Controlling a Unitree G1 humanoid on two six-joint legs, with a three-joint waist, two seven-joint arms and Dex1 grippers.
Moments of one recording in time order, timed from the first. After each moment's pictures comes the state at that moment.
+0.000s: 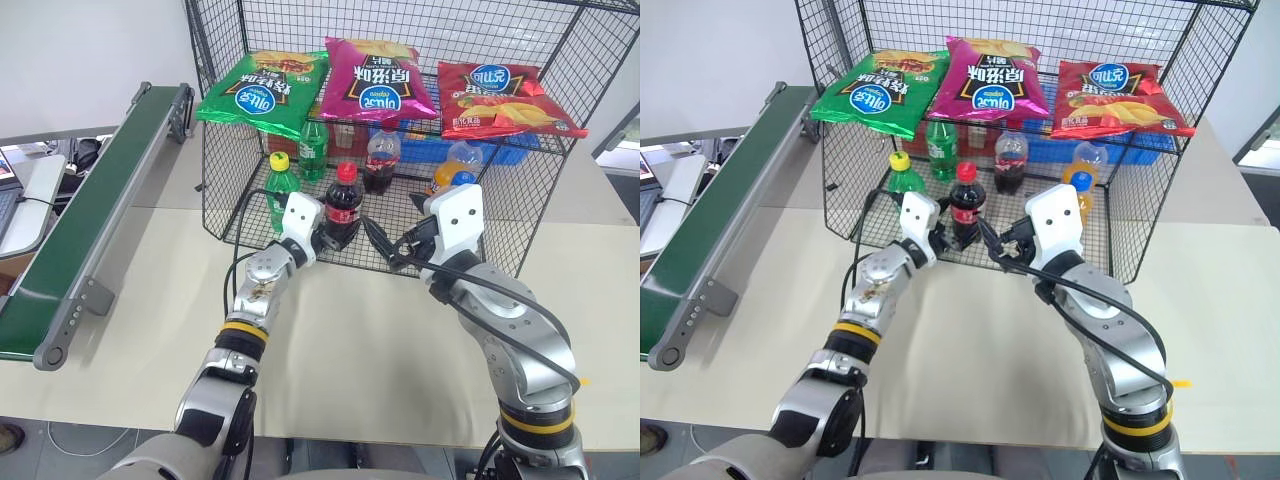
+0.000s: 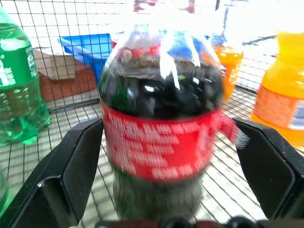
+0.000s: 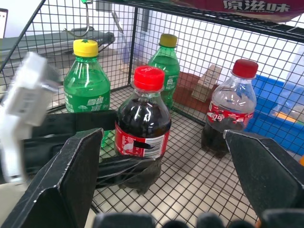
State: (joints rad) left arm -0.58 0.07 -0.06 0.41 -0.12 -0.01 -0.53; right arm -0.31 -0.33 0.06 -0.63 0.22 0.73 0.24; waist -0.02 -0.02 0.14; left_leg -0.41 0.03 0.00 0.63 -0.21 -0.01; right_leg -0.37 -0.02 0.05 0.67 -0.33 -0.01
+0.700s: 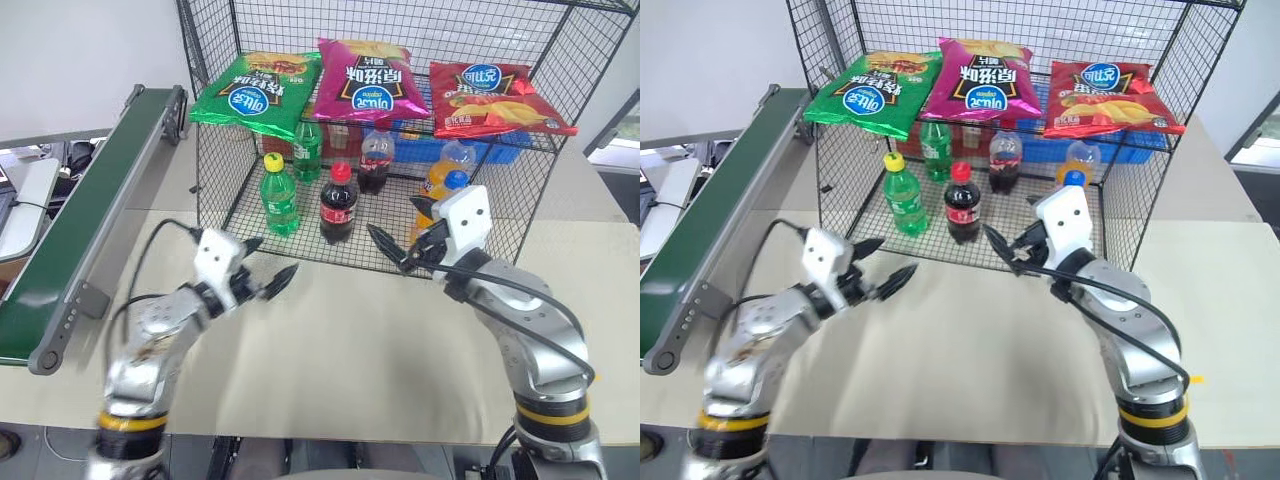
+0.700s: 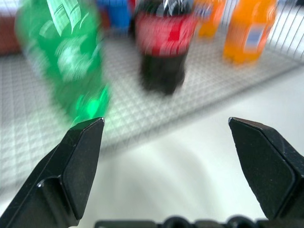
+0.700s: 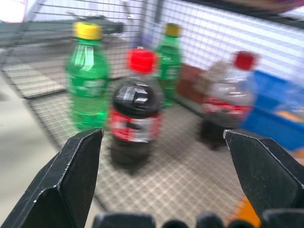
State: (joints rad) left arm -0.08 0.53 0.16 -0.46 -0.40 0.60 -0.64; right arm -0.31 -0.46 -0.06 -0.54 0.28 0.64 0.42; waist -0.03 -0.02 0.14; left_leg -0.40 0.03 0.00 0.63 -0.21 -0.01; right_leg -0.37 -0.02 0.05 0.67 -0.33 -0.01
